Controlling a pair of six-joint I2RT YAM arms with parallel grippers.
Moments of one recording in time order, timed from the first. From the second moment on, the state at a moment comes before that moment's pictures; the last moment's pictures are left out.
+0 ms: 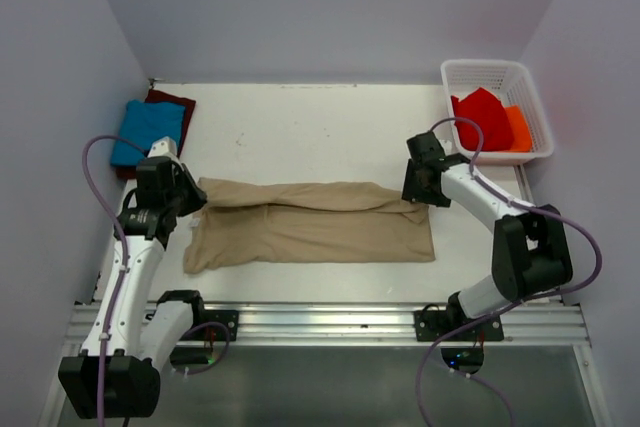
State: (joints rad) left arm 0.03 0.88 0.77 -0.62 0.05 -0.43; right arm 0.29 1.55 0.99 -0.64 0.33 0.49
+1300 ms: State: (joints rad) left arm 0.03 0.71 0.82 -0.81 0.02 -0.41; right arm 0.30 1.33 0.91 -0.69 0.37 0.73
